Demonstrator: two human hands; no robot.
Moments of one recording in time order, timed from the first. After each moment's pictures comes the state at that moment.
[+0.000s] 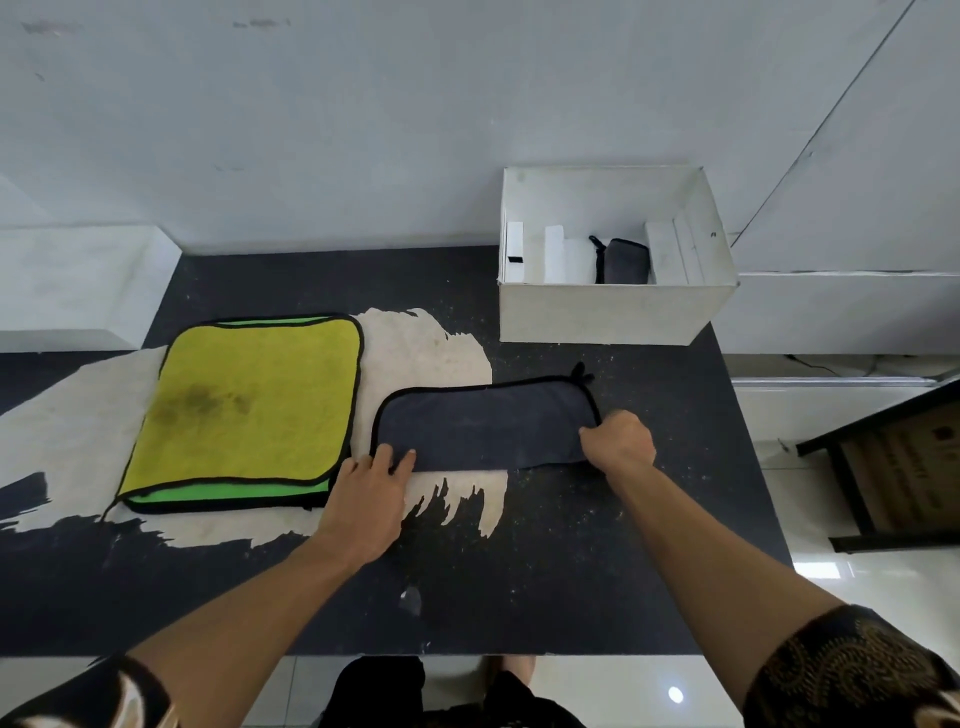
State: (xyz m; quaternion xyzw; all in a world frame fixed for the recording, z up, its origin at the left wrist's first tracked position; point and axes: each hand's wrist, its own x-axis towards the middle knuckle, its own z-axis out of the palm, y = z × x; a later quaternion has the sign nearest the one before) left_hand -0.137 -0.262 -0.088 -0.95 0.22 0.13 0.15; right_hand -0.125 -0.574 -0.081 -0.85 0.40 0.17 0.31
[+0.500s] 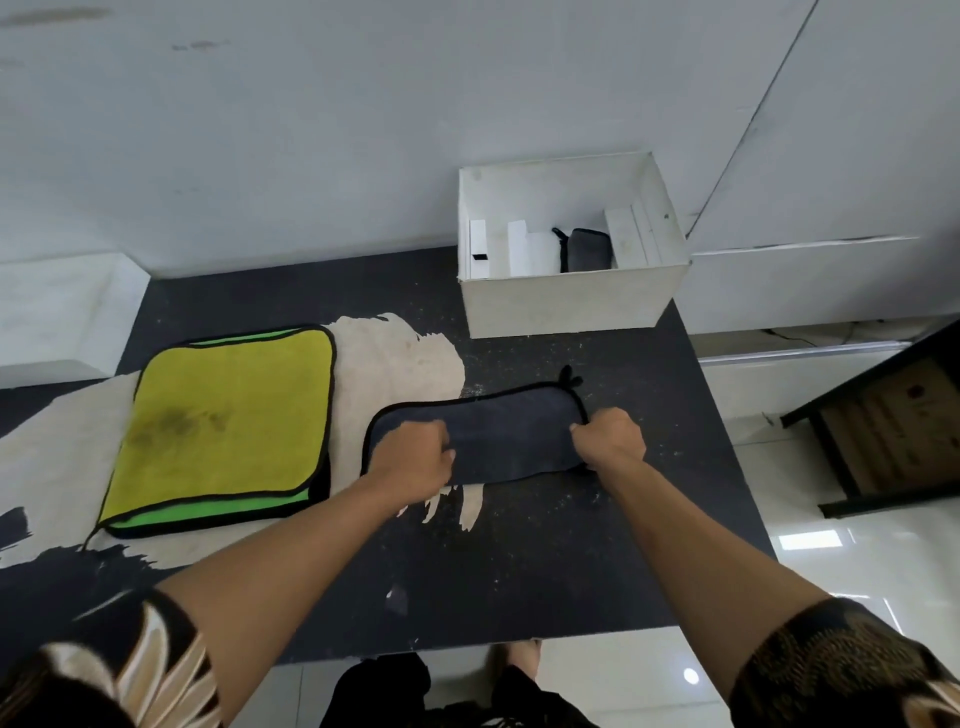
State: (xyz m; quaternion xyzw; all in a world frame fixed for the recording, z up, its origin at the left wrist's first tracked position) left_hand -0.102 -0.347 -0.054 -0.96 0.15 0.21 -0.09; right_hand -0.147 -0.591 -0.079 -0.82 0.41 0.16 0.36
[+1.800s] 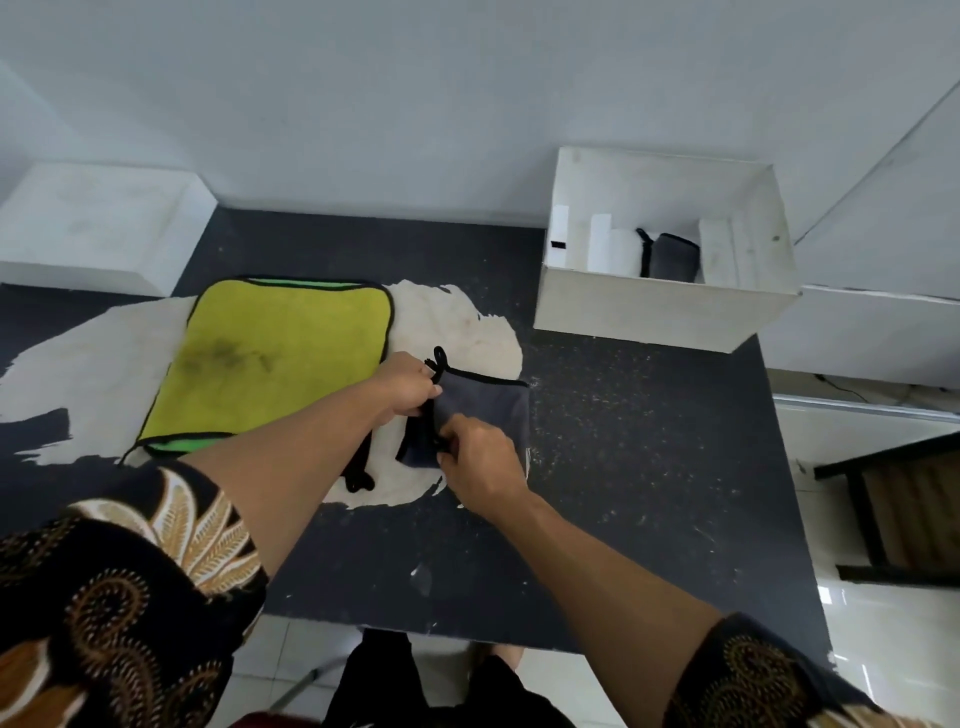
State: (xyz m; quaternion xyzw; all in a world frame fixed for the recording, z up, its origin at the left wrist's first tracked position) left_hand -0.026 -0.289 -0.064 -0.86 -0.15 0.29 -0.40; right_hand -0.139 -0.413 -0.074 -0.93 -0.03 0.11 0.35
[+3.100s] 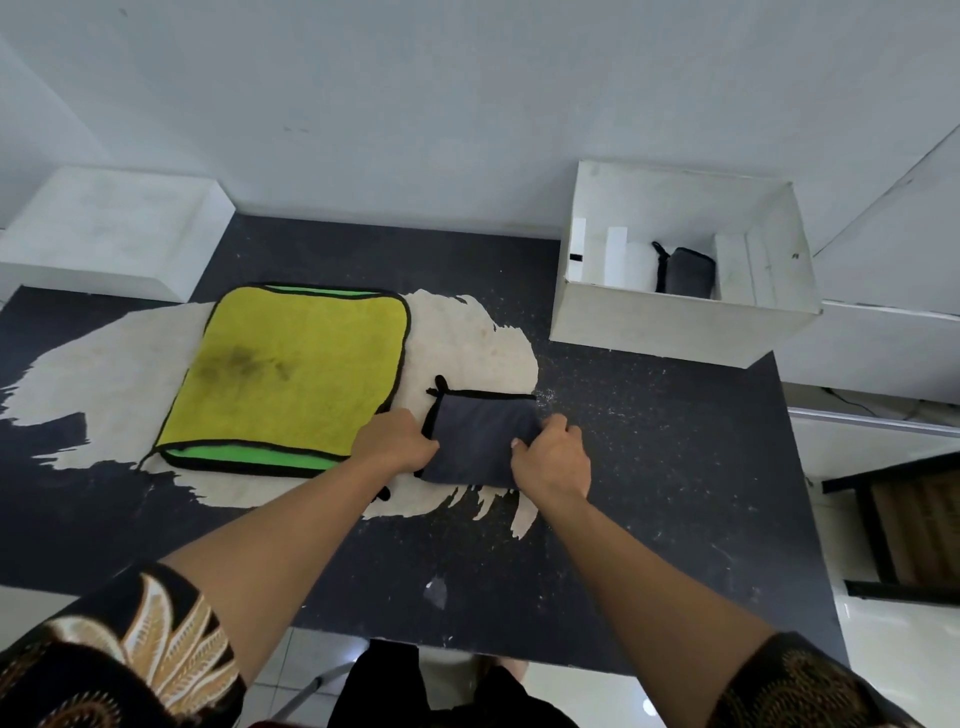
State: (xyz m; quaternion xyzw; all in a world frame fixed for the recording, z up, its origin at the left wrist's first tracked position) left_hand -0.073 -0.259 -0.081 -0.94 -0.10 0.29 -0.14; right_hand -0.124 -0.447 -0.074 -0.91 0.26 0.16 0.30
